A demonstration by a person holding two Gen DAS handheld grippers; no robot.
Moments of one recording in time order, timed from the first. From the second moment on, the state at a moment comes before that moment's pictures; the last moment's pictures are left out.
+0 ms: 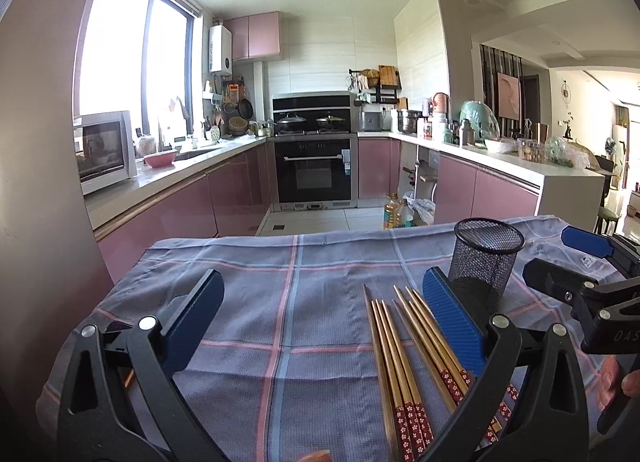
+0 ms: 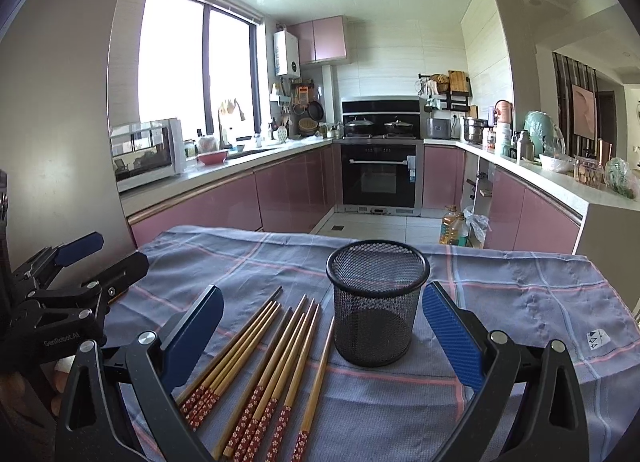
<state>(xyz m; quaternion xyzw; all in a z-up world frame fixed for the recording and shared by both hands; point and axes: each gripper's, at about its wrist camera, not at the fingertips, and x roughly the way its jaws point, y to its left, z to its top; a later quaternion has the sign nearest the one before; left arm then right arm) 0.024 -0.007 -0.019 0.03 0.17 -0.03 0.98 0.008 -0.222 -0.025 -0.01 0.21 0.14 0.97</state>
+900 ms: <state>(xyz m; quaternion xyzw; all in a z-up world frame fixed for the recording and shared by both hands) 0.134 -0.034 -0.116 0.12 0.41 -0.12 0.90 0.072 -0.213 -0.096 -0.02 0.43 0.15 0.89</state>
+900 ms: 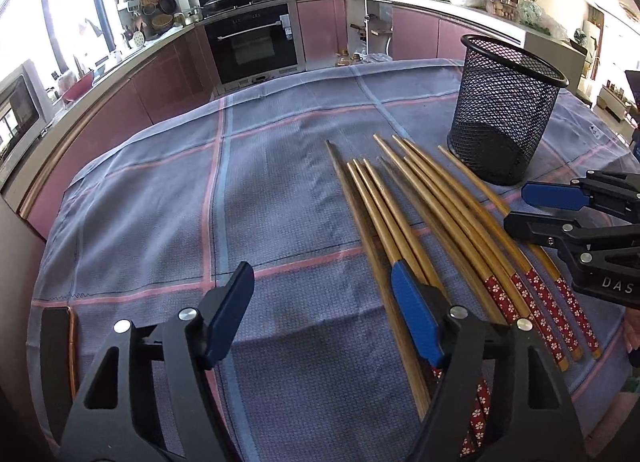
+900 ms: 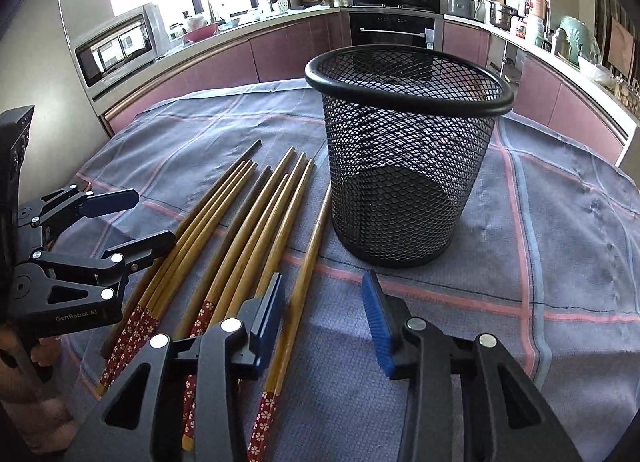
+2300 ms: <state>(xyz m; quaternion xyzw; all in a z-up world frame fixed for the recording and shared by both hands) 0.108 -0.020 -0.005 -0.03 0.35 -0.26 0.90 0.052 -0.251 -0.019 0.08 0.32 0.24 0.91</state>
